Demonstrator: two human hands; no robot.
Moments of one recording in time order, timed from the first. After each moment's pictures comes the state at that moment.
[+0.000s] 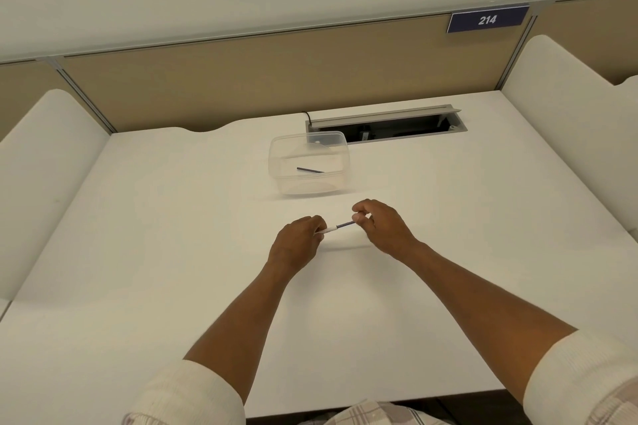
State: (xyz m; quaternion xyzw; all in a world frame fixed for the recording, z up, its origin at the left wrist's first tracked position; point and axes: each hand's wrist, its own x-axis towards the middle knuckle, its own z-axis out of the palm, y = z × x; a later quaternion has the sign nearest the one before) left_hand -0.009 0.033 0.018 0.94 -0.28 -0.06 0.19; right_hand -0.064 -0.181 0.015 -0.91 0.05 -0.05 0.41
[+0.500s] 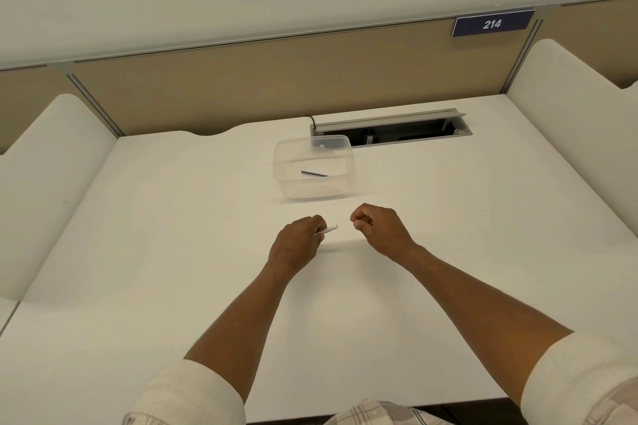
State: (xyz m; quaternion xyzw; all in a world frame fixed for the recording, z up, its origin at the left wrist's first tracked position) left_hand -0.004 0.038 0.025 0.94 -0.27 -0.06 0.19; right_hand -0.060 -0.171 0.021 -0.90 0.07 -0.05 0.43
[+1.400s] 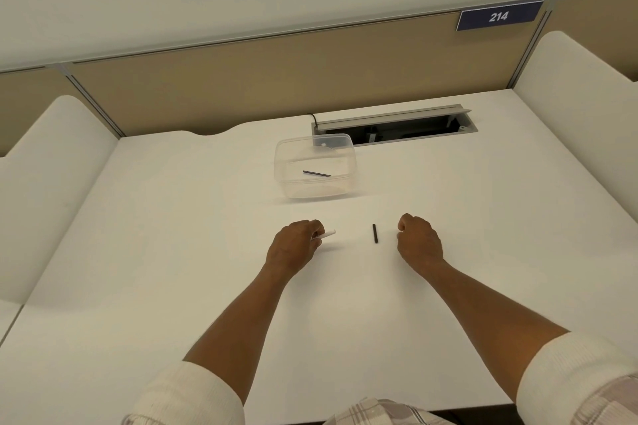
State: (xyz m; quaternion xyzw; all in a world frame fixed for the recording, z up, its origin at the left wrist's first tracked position) left_hand 0.006 0.044 0.016 0.95 -0.27 -0.07 0.17; right_hand -0.078 -0.212 -0.012 -0.93 0.28 0.02 0.25
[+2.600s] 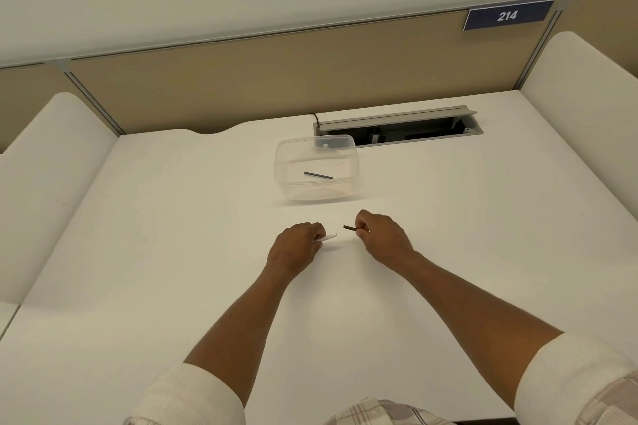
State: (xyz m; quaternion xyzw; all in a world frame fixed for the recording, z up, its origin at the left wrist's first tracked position) left_hand 0.015 0.041 0.011 0.95 -0.27 -0.08 0.16; right_hand -0.046 -0.165 0.013 -0.95 0.09 0.02 0.31
